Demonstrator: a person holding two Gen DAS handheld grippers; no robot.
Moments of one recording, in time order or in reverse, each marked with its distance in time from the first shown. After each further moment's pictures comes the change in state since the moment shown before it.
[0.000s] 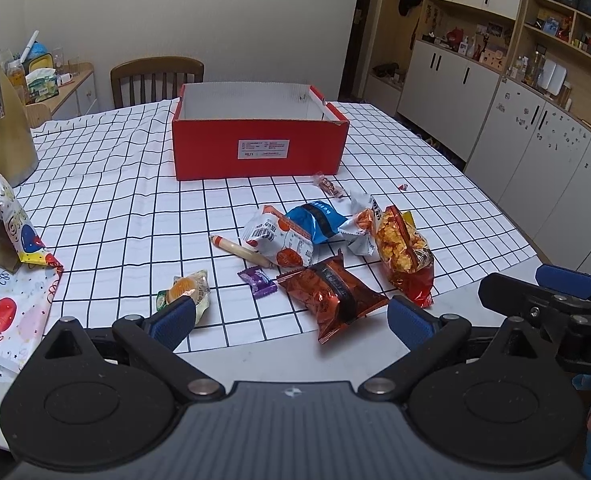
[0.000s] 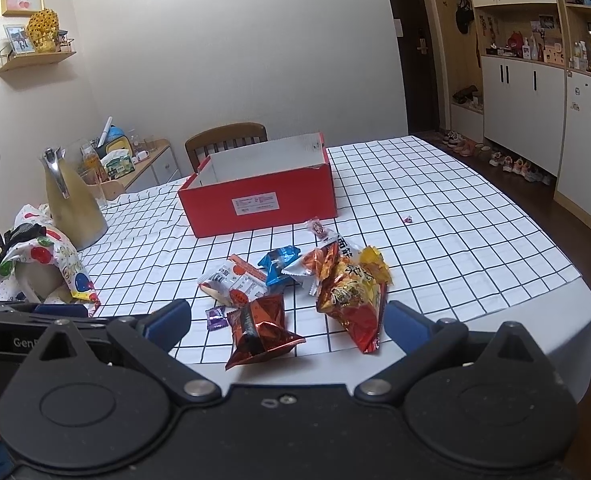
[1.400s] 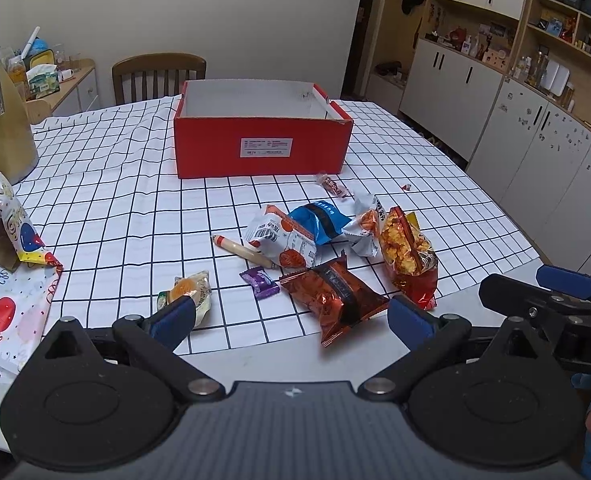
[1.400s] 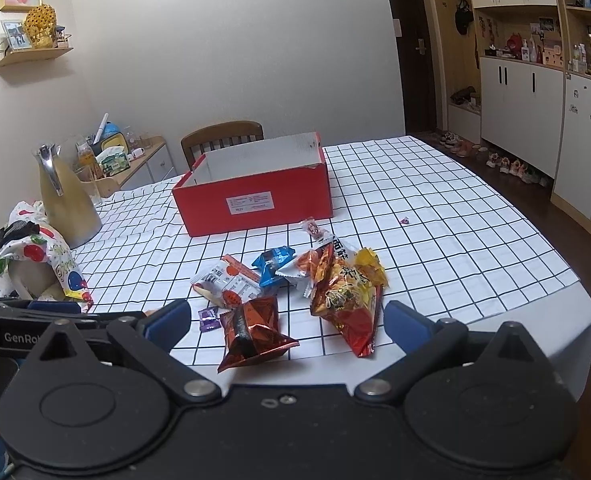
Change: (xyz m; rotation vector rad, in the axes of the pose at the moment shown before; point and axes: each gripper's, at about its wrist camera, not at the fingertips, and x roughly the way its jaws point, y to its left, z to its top) left arm 0.005 0.002 0.002 -0.007 0.009 0.002; right arm 0.007 -0.002 0.003 -0.008 0.007 -0.010
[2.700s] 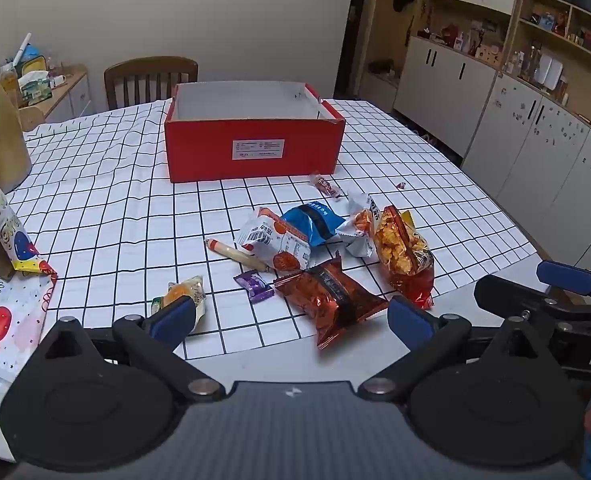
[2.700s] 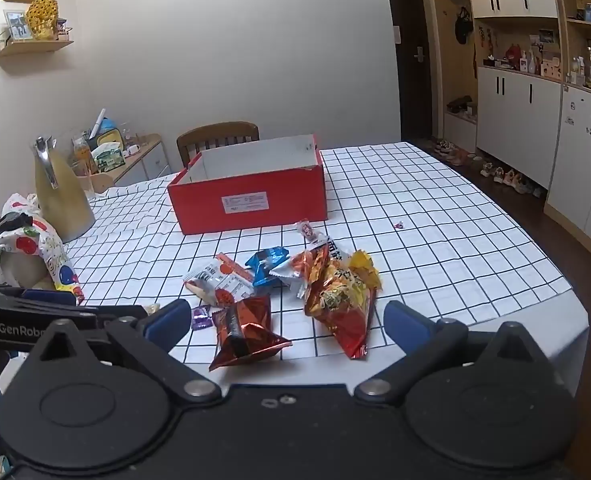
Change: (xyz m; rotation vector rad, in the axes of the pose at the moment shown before) left arm 0.003 -0.004 0.001 0.030 0.010 -0.014; right arm 0.000 0.007 -0.004 -0.044 -0.009 -0.040
